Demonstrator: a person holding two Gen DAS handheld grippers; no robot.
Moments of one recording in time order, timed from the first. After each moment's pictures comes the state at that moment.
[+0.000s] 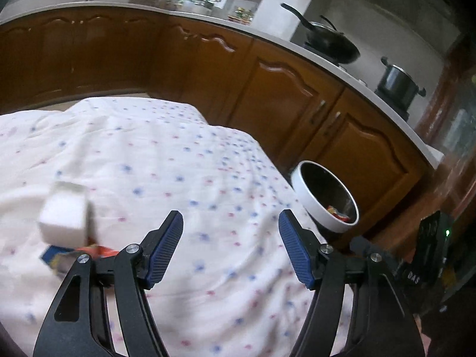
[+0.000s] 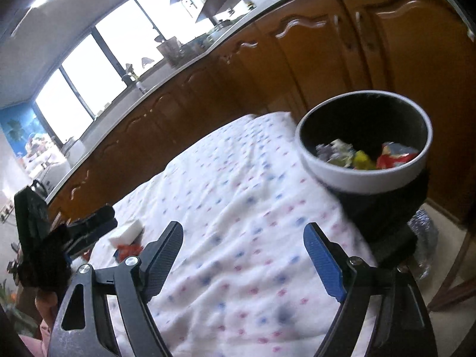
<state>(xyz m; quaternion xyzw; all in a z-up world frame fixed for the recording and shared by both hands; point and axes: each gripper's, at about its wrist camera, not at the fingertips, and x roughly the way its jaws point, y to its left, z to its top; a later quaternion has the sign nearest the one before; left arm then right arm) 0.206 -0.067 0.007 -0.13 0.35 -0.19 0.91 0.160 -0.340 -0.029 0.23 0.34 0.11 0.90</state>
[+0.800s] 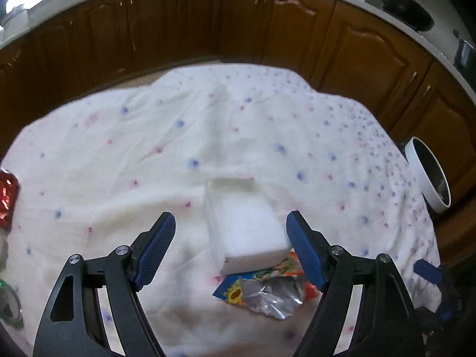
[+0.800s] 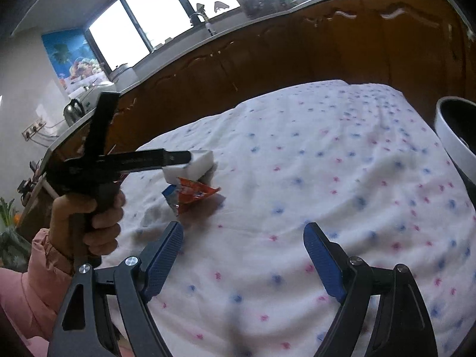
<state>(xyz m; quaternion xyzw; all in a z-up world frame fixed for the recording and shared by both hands) 0.265 0.038 -0.041 -0.04 0.46 -0.05 0.88 0.171 -0.190 -0.039 0.12 0.39 0.26 0.88</state>
